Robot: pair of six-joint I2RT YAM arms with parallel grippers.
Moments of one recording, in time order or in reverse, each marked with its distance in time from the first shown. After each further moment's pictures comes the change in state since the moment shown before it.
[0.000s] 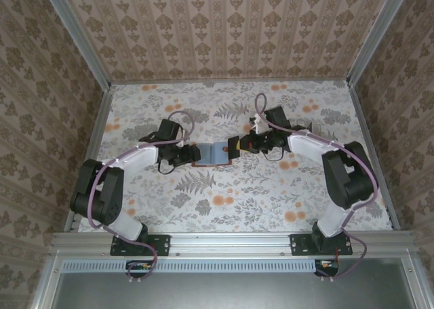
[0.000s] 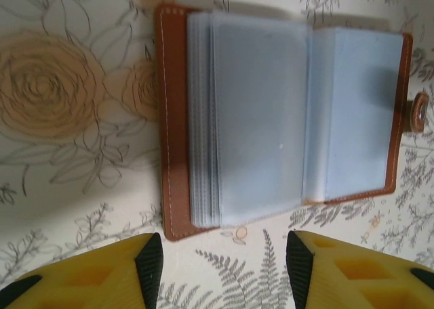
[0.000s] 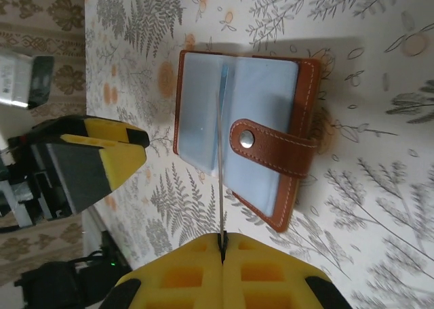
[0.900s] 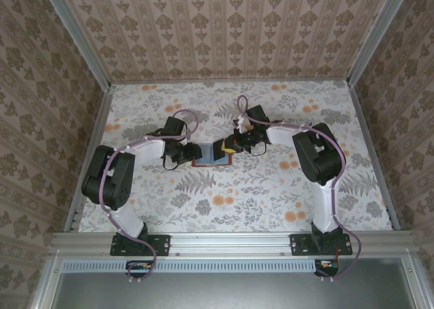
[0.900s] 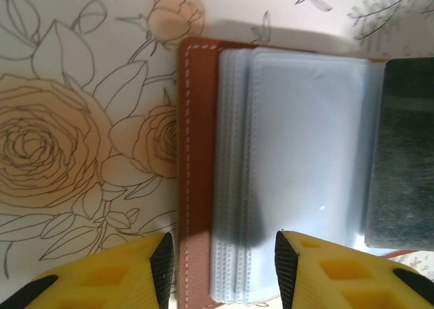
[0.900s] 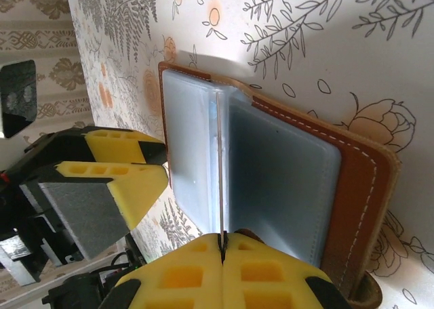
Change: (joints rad) left arm 0.000 0.163 0.079 0.005 -0.020 -0.013; right arm 0.062 0.320 0.236 0.014 -0.098 0.093
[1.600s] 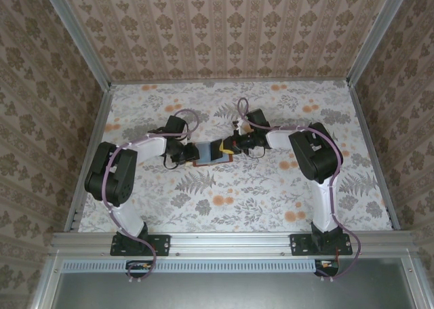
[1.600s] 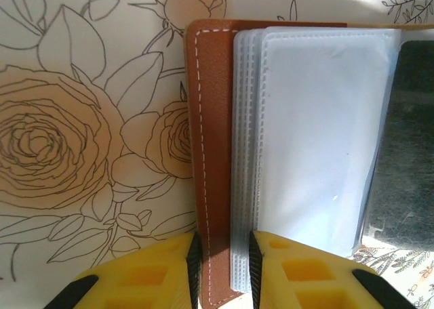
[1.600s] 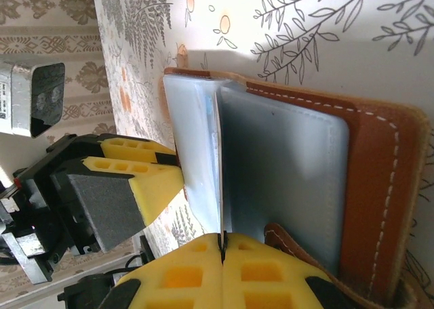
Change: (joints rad) left arm 0.000 0.035 0.039 -0.056 -0.006 0.007; right arm 0.003 0.032 -0.069 0.221 -0.053 0.086
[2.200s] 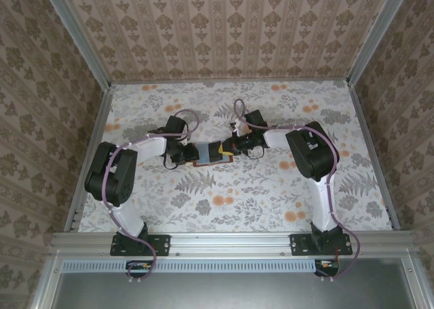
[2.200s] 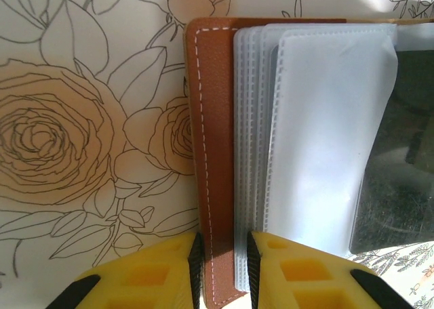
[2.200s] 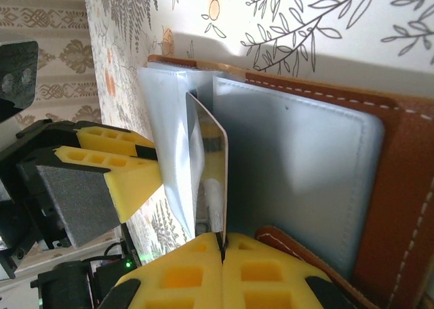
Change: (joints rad) left arm 0.000 0.000 0.000 -0.006 -0.003 0.000; right arm 0.005 0.052 0.050 -0.073 -0.018 -0.124
